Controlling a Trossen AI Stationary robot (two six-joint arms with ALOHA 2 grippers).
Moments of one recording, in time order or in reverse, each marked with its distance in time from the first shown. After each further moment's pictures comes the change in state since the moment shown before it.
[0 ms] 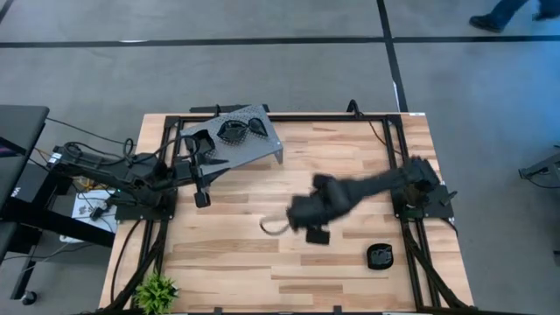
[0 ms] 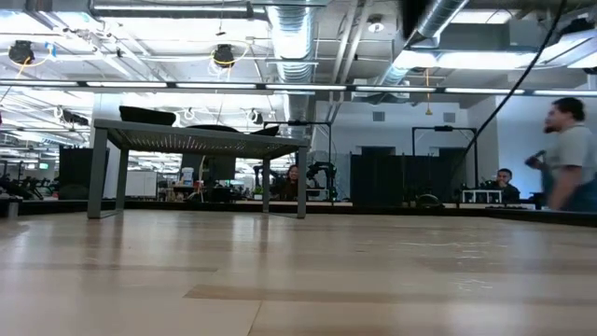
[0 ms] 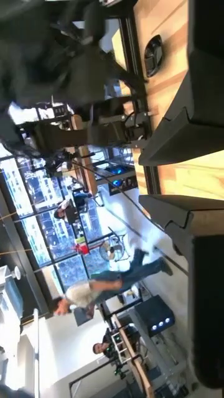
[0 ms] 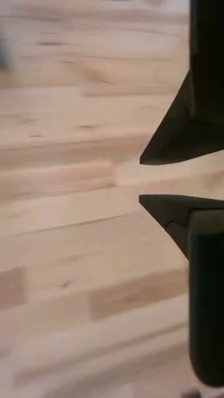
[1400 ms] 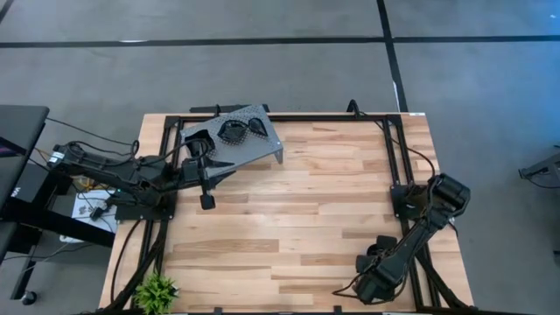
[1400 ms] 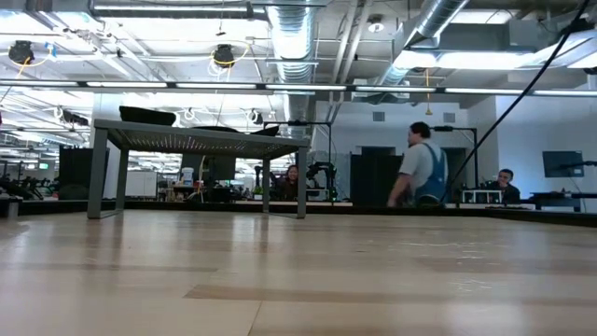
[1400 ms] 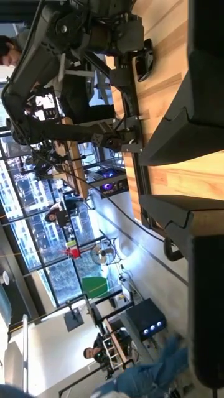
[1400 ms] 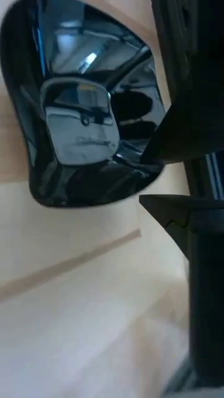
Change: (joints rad) left arm 0.001 0.061 0.001 0.014 0.001 -0.027; right arm 0.584 -0.077 -0.918 0.473 -0.512 0.644
